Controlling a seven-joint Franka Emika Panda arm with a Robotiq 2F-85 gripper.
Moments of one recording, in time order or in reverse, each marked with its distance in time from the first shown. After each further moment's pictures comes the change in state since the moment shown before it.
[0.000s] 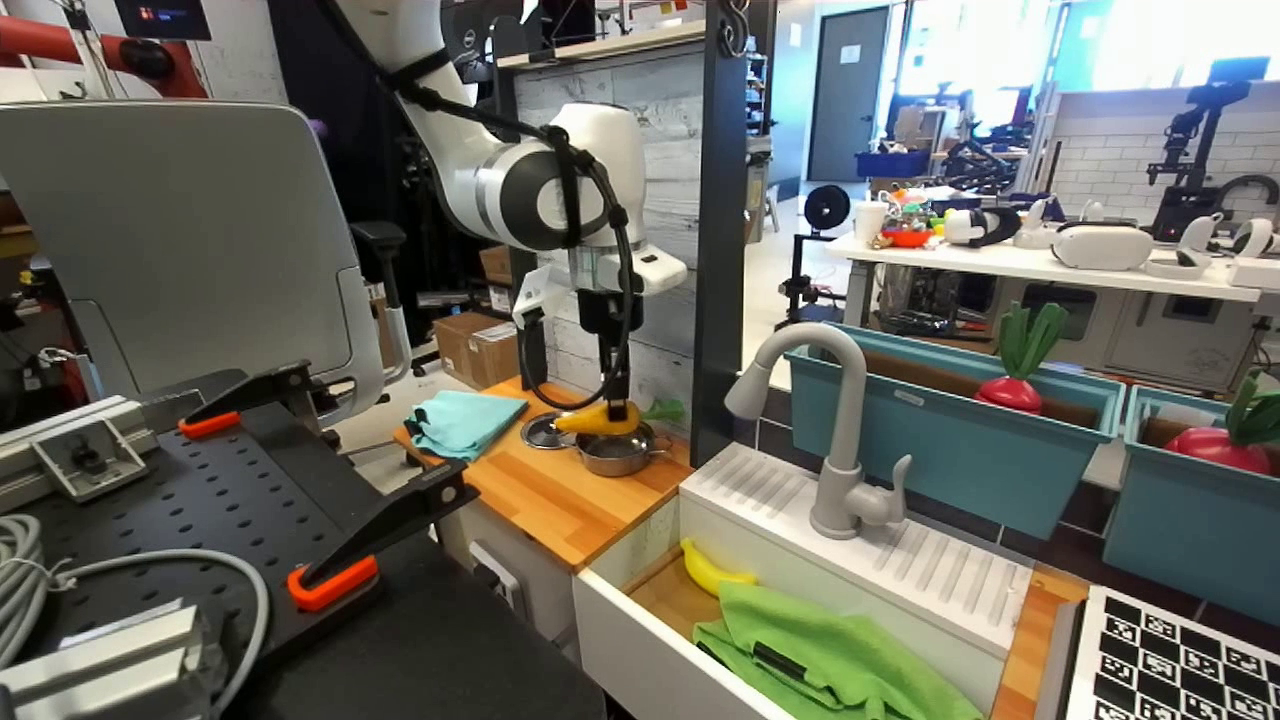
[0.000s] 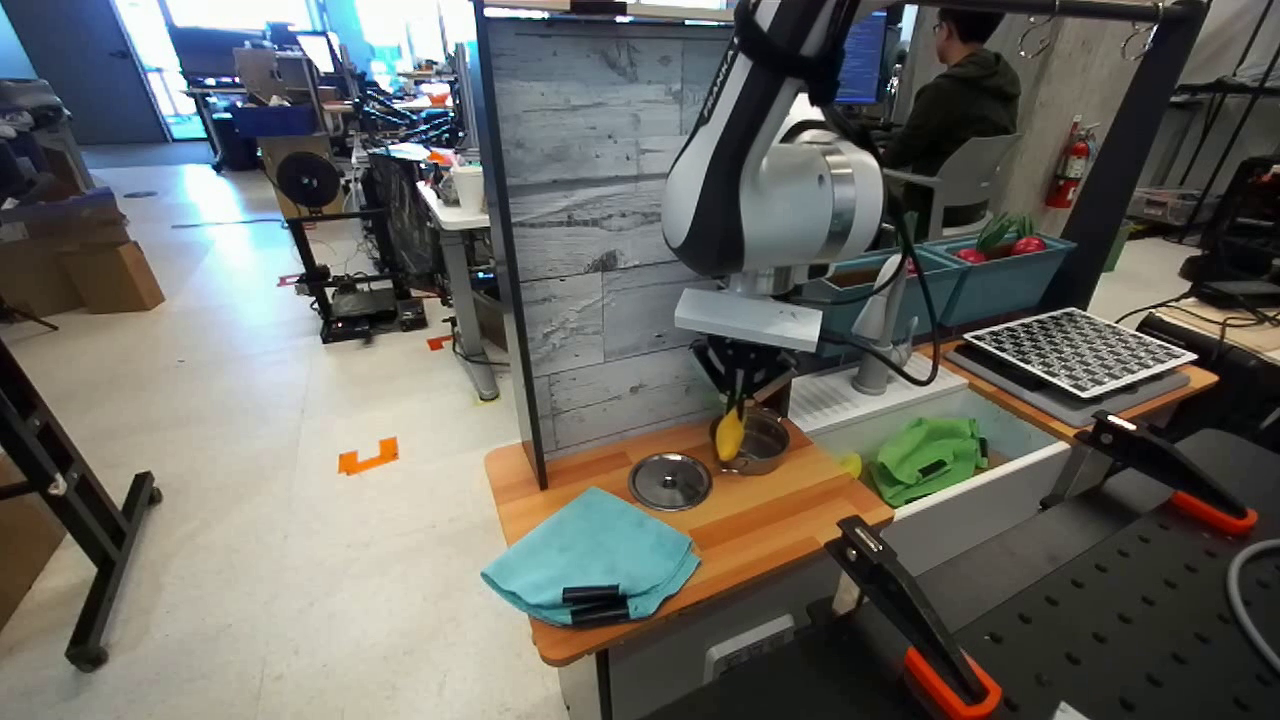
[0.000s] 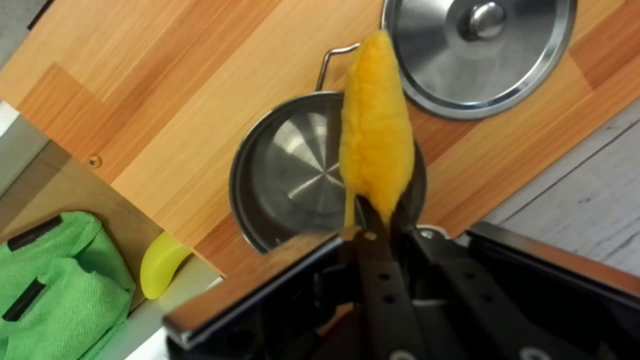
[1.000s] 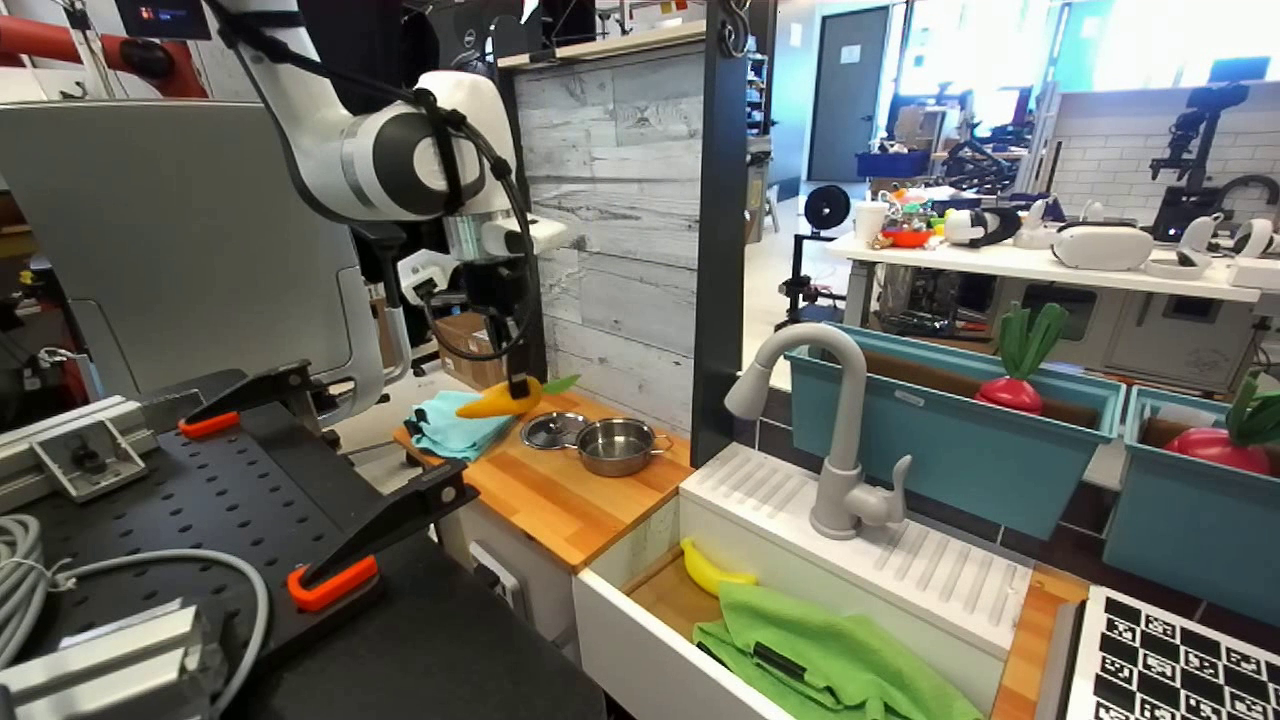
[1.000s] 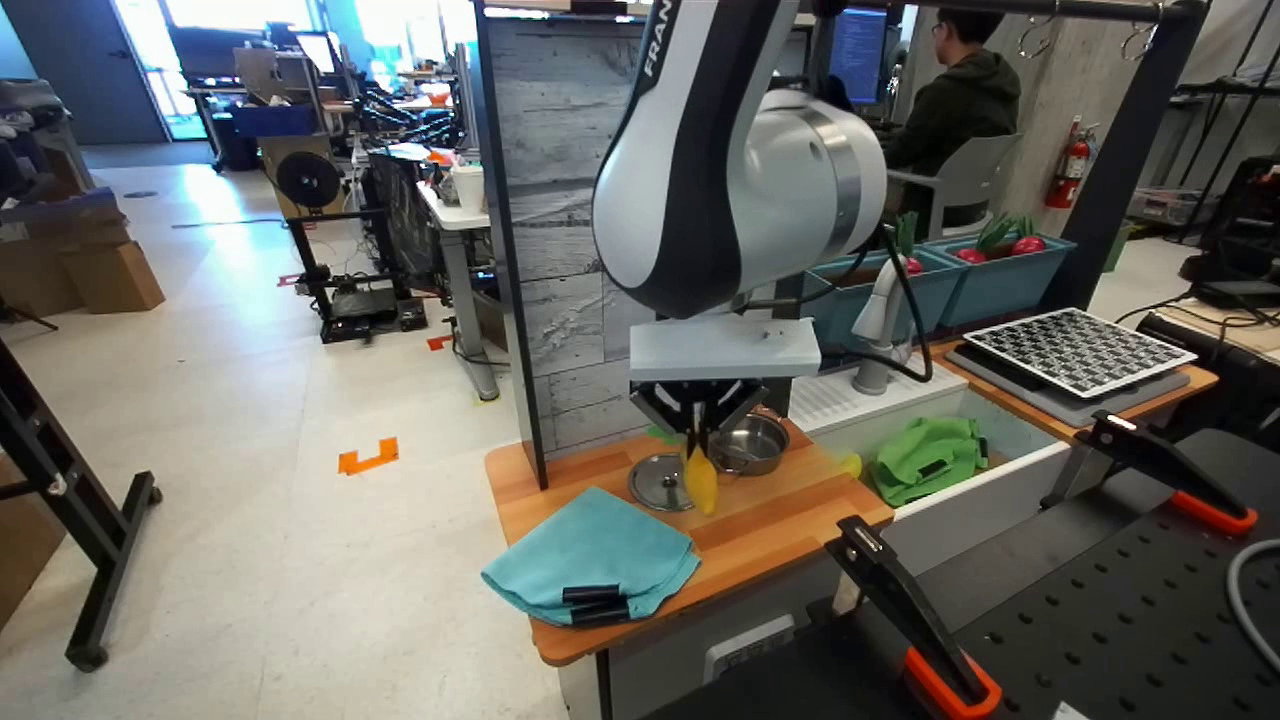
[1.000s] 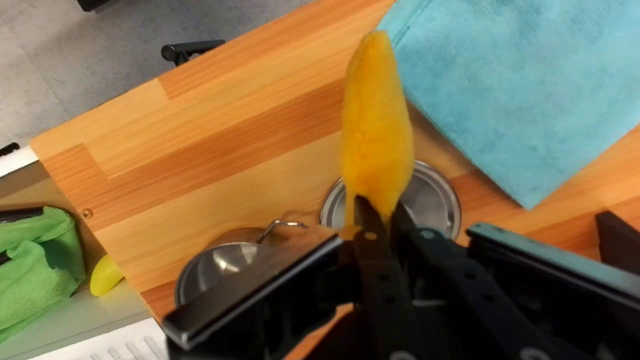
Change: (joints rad) arm 0.221 -0.192 -0.022 -0.315 -0.141 0.120 -0.037
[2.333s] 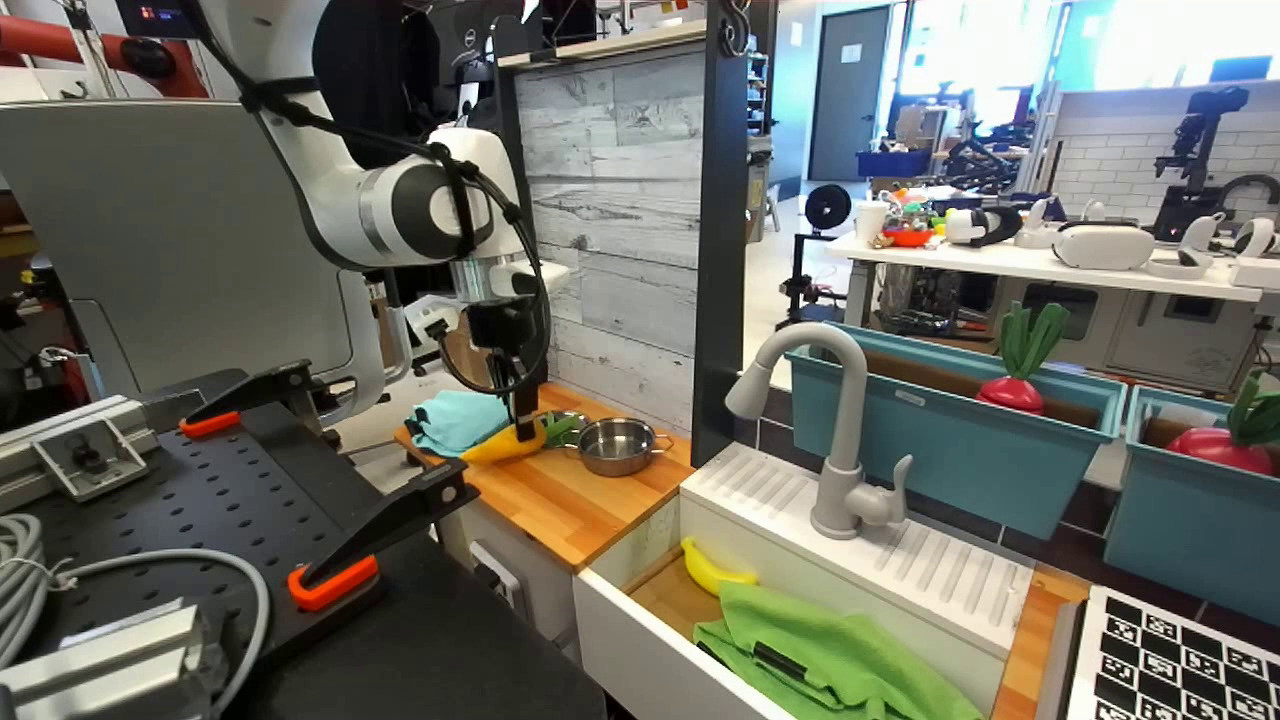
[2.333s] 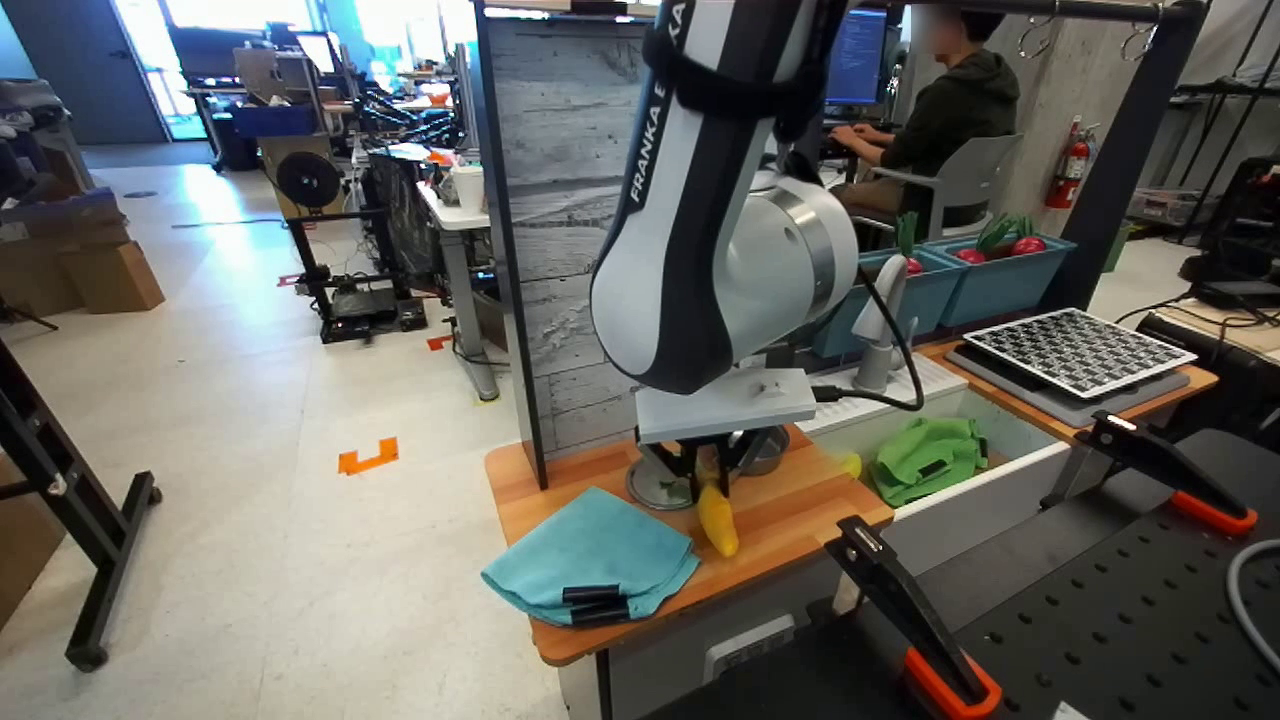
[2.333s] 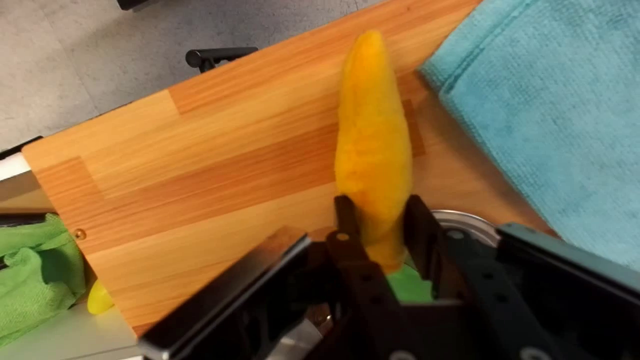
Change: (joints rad) arm 0.051 0.135 -0.049 0.097 -0.024 -0.043 0.000
